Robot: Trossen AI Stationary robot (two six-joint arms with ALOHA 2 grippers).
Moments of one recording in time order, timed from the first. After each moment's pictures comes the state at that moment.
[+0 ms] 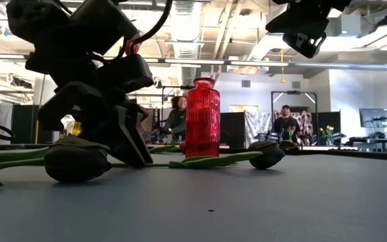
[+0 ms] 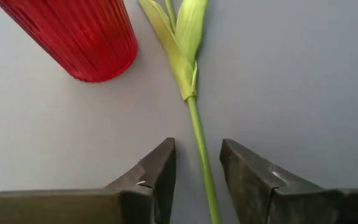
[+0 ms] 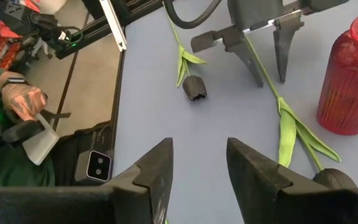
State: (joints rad) left arm -0.23 1.75 0.67 0.21 -0.12 -0.11; right arm 0.42 1.35 0.87 -0.07 0.13 0.65
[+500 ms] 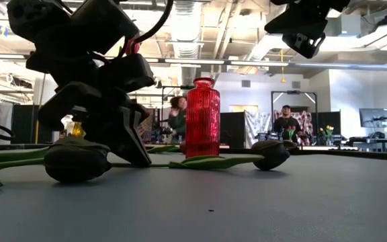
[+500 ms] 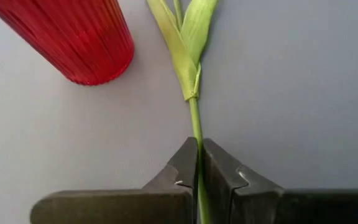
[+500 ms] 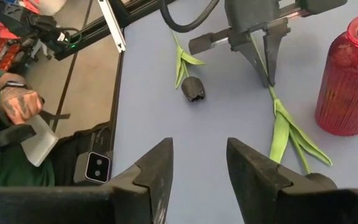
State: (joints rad) left arm -0.23 1.74 0.67 0.21 -0.12 -0.09; right arm 0.42 1.35 0.87 -0.07 0.13 0.65
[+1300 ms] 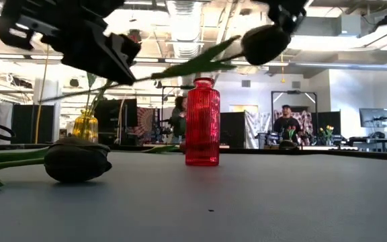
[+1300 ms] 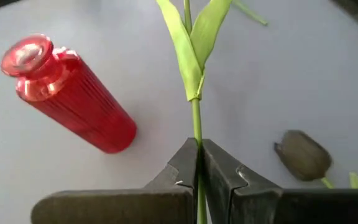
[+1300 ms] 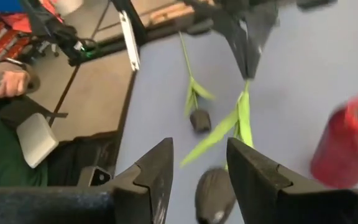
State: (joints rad) left arm -0.31 1.33 0.67 0.01 -0.11 0.12; right arm 0.40 1.35 0.97 -0.09 0.13 0.47
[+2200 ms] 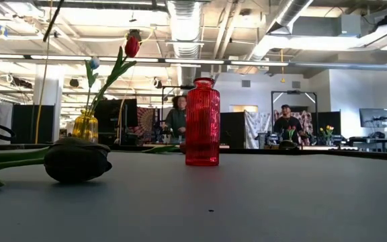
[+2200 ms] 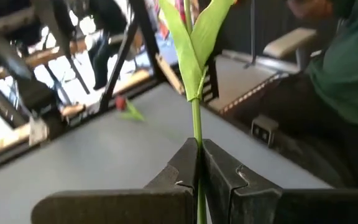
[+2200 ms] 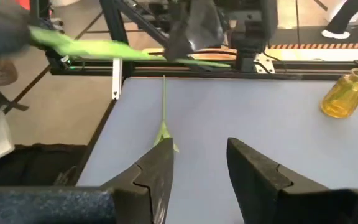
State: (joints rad) left arm -0.32 0.99 0.67 0.09 0.19 0.27; right arm 0.30 1.35 1.19 -0.23 0.13 0.15
